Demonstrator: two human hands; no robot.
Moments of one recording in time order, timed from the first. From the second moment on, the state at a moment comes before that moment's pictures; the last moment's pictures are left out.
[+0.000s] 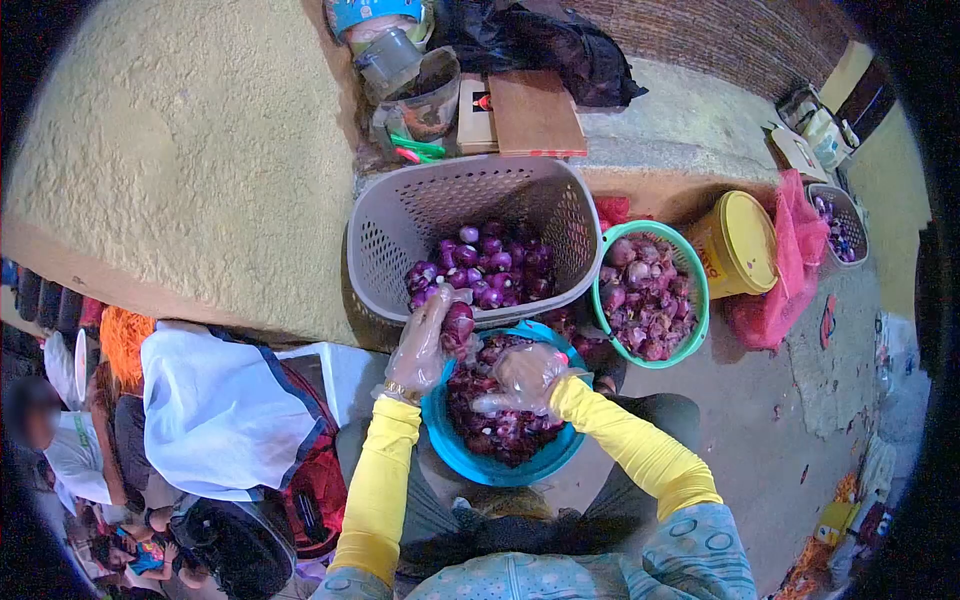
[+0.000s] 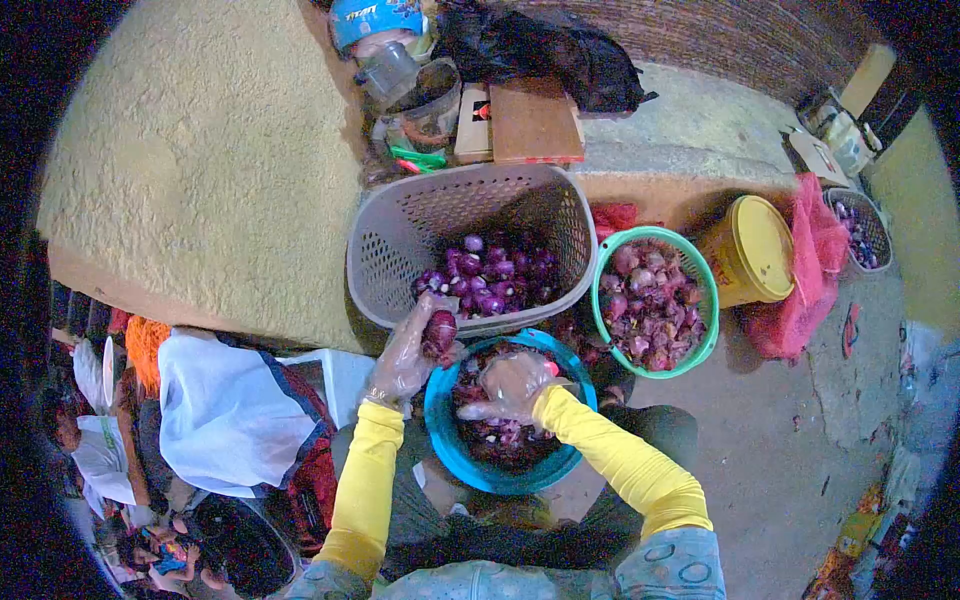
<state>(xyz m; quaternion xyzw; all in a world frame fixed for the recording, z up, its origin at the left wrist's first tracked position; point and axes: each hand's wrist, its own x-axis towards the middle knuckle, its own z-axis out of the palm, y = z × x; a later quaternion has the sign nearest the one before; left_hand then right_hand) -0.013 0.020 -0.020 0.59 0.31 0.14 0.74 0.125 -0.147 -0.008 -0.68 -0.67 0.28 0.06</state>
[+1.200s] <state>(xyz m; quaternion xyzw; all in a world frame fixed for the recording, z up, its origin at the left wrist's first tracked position) -0.028 0.022 -0.050 0.93 -0.01 0.18 0.32 0.155 -0.147 0.021 -0.75 -0.57 0.18 0.29</state>
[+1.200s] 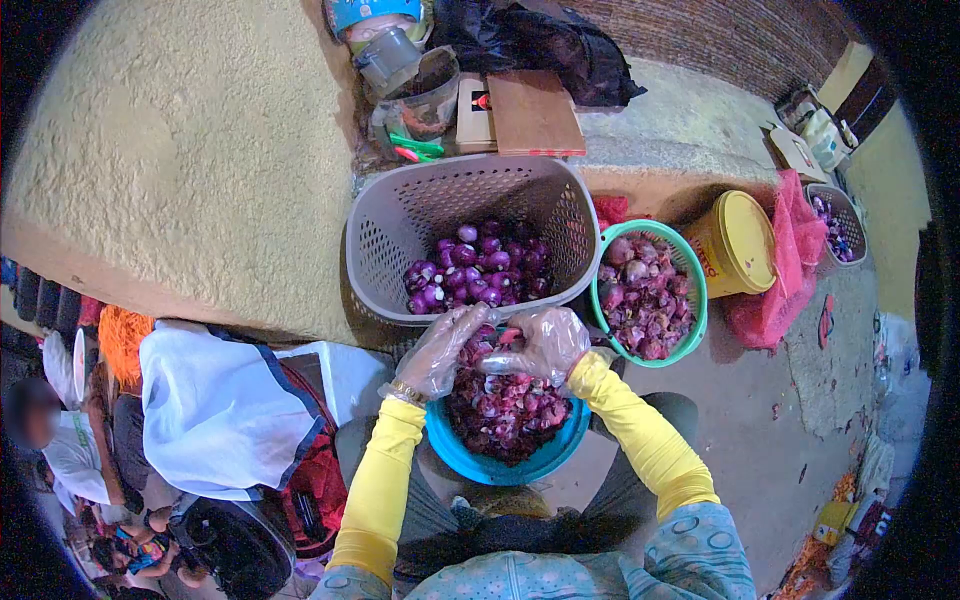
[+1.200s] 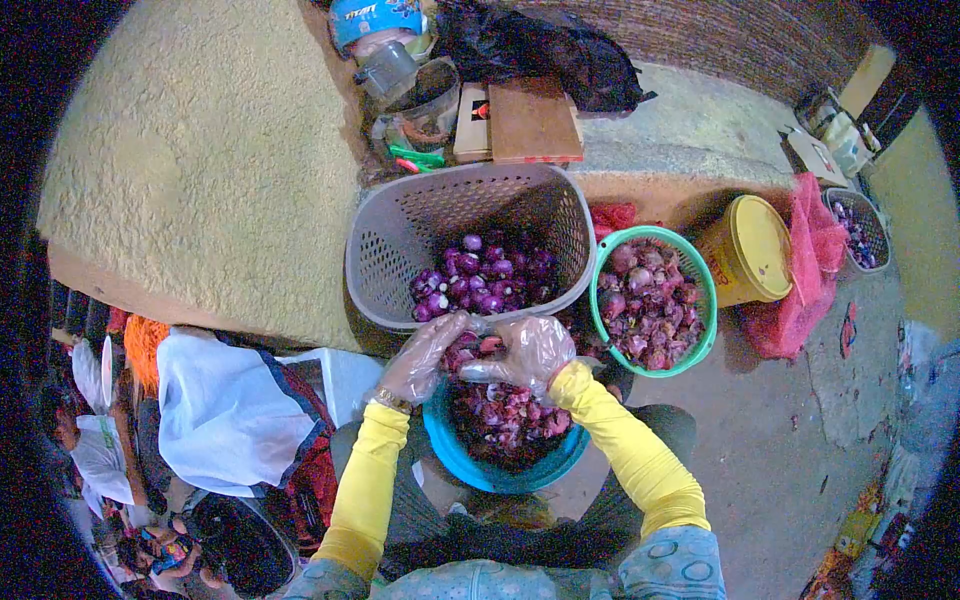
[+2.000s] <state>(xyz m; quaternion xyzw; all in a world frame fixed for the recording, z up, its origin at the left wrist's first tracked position) -0.016 0.010 -0.055 0.90 0.06 0.24 0.37 0.153 -0.147 0.012 -0.71 -0.64 0.23 0.19</state>
